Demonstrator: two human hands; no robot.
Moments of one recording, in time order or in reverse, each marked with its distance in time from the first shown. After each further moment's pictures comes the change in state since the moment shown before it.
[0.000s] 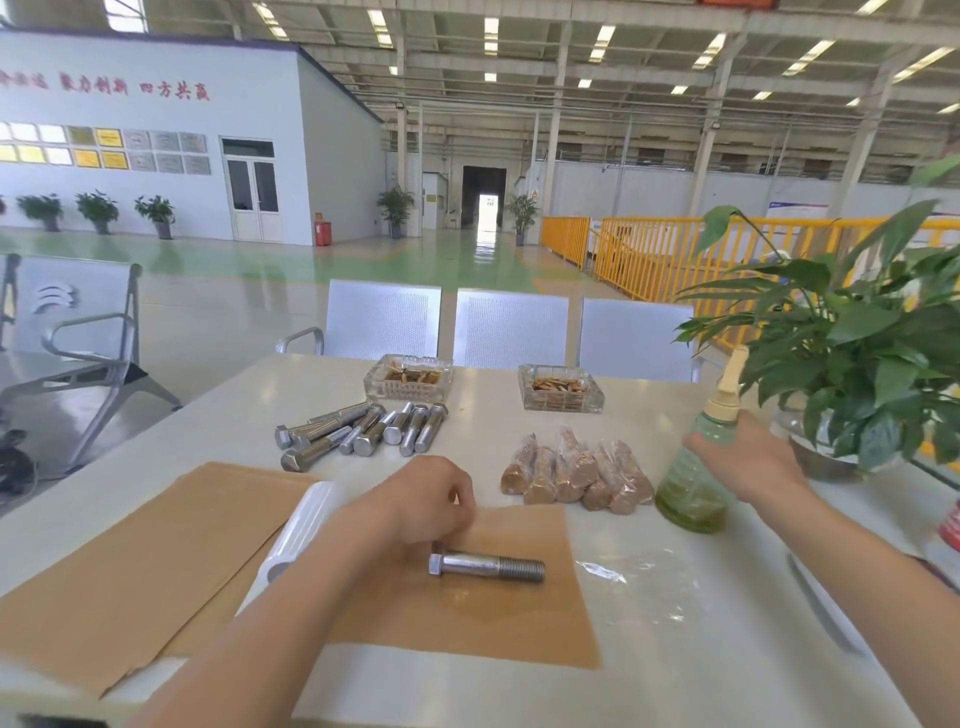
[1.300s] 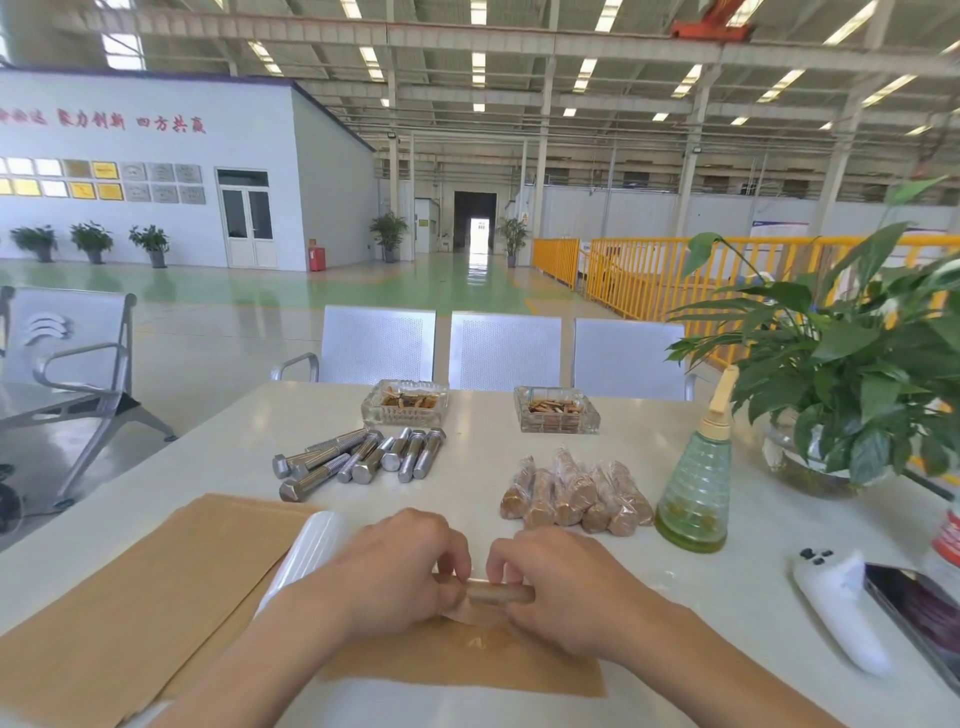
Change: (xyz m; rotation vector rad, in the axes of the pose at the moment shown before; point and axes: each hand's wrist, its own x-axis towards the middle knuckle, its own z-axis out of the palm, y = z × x) left_hand -0.063 0.009 -0.004 0.194 0.037 0.111; right_hand -0.134 -0.052 0.084 -0.356 -0.461 -0.991
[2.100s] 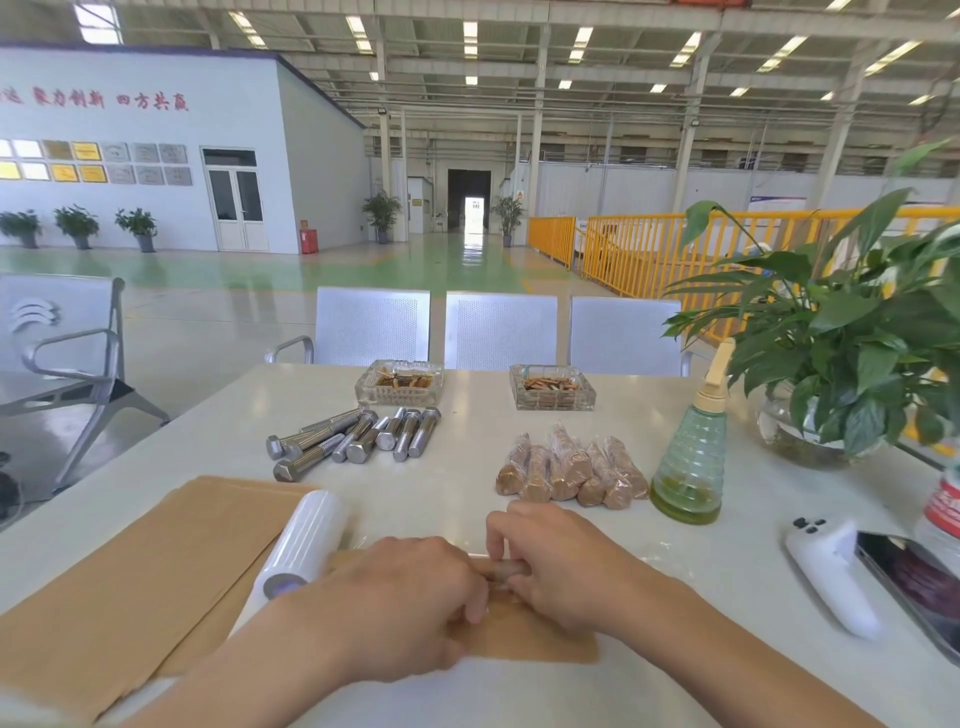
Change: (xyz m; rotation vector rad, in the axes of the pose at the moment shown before) left_hand -0.033 0.038 -0.005 0.253 -0.214 0.165; right_hand 0.002 0.009 0.013 0.024 0.056 -0.062
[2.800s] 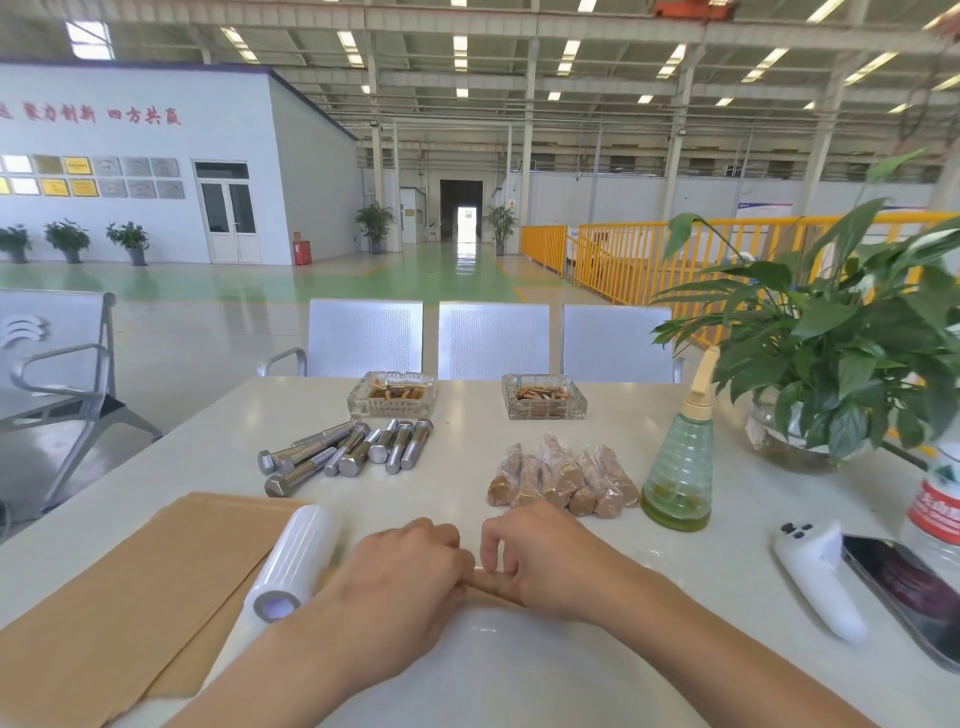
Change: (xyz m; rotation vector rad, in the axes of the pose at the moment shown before) left_hand 0.008 -0.003 0.008 0.106 0.285 -0.056; right_hand 0.012 -0.003 -0.009 0.107 0.034 0.072
